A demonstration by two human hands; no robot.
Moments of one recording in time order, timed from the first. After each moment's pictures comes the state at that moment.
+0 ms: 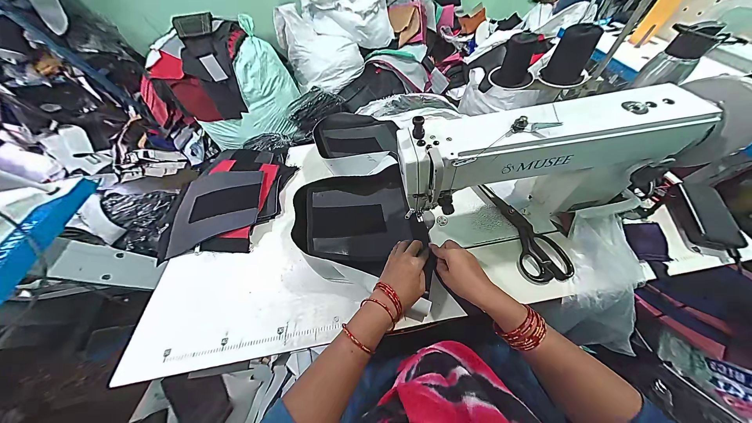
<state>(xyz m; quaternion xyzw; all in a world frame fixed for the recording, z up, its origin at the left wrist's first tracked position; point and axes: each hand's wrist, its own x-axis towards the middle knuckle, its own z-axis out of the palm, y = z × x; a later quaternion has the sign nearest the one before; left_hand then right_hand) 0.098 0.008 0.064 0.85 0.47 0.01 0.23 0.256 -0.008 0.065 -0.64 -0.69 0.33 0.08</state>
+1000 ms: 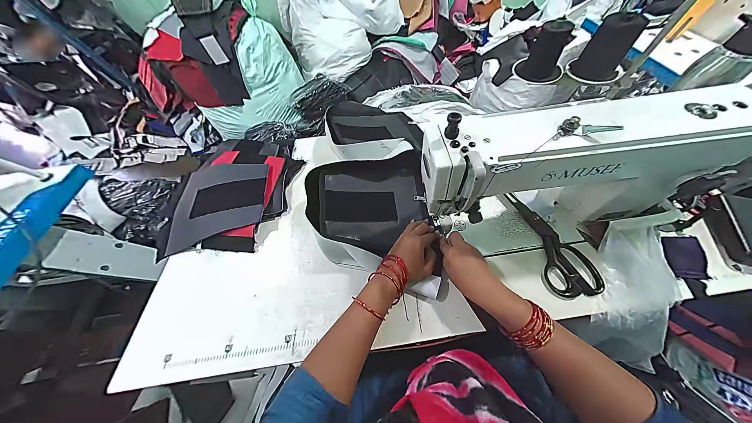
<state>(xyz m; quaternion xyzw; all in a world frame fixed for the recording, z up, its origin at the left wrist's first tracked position) 0.078 0.067 0.036 0.87 0.39 0.17 0.26 0.228 0.017 0.061 -0.64 -0.73 0.23 0.03</state>
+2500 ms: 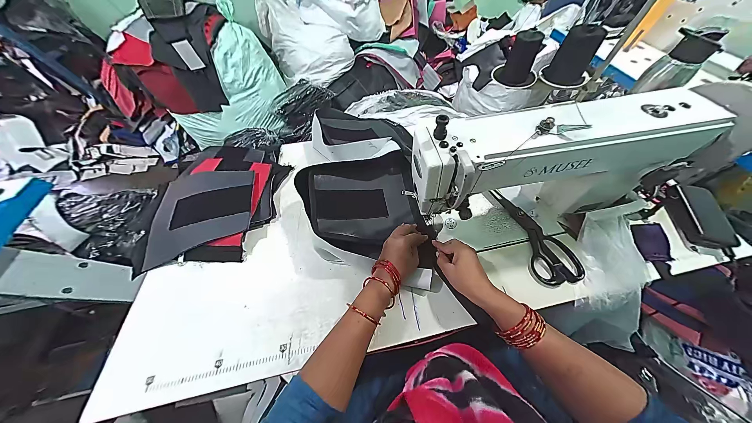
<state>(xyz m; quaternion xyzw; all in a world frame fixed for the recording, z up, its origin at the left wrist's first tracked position) 0.078 0.058 0.039 0.80 0.48 0.22 0.29 0.234 0.001 0.049 -0.66 -0.60 0.35 0.27</state>
